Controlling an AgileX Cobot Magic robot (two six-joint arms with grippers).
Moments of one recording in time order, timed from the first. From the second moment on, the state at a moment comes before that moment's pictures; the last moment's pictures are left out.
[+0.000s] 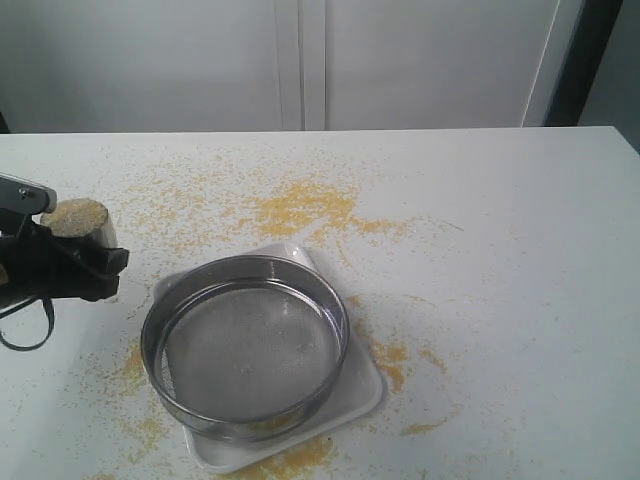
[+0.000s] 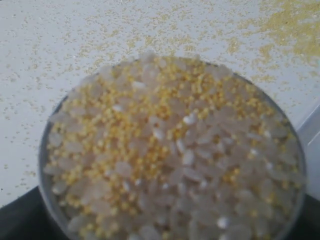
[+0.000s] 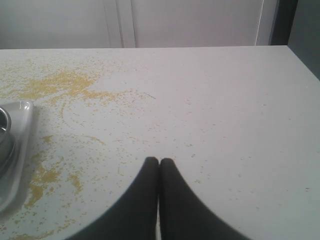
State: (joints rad) left arm -0.08 1.73 -0.55 0.40 -0.64 -0.15; right arm 0.12 0.01 -0.01 0.04 0.32 0.06
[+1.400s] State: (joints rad) left arm -0.49 1.27 -0.55 0.58 -0.02 -0.39; right arm 0.12 0.01 -0.01 0.04 0.32 0.06
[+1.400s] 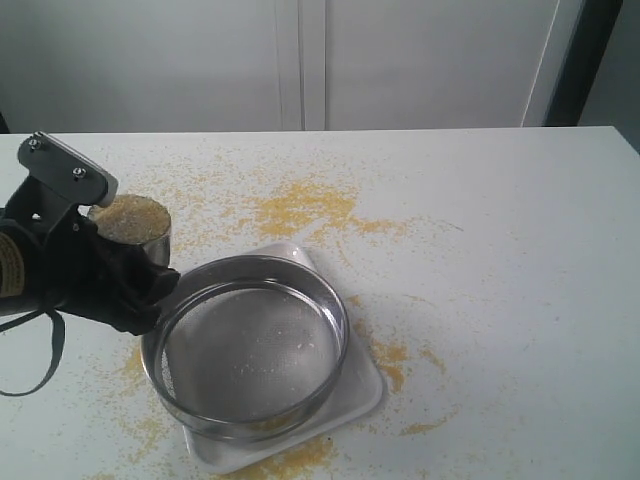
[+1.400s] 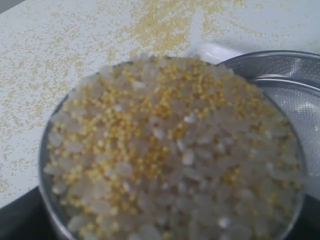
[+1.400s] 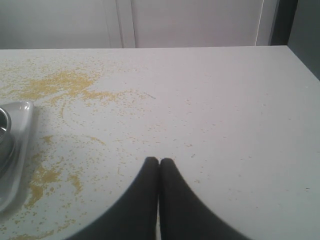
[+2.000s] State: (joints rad) left arm -0.56 1.36 -0.61 0.64 0.04 -0.39; right arm 0.12 0.01 -0.01 0.04 0.32 0.06
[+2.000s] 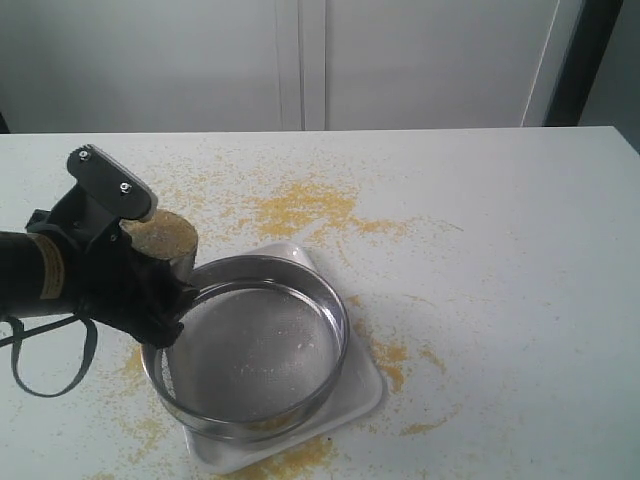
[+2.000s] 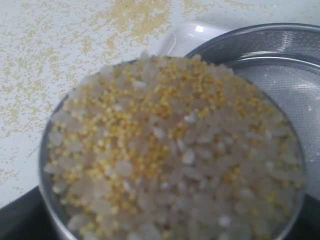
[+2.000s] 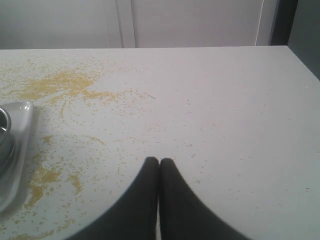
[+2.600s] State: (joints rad) left arm -0.60 1.51 -0.71 0.68 0.14 -0.38; right arm 0.12 0.01 -0.01 0.04 0.32 0.06
